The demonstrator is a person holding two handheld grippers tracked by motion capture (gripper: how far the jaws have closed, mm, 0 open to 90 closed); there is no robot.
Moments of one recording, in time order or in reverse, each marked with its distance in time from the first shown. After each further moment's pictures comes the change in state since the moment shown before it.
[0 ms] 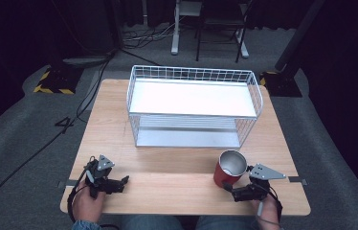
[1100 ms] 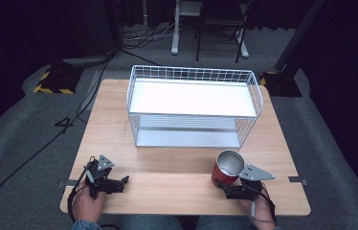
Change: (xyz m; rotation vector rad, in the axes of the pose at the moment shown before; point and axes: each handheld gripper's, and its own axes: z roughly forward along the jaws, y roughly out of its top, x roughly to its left) left arm 0.000 0.000 0.000 -0.001 0.001 0.000; right arm 0.014 0.003 0.017 0.050 -0.049 -0.102
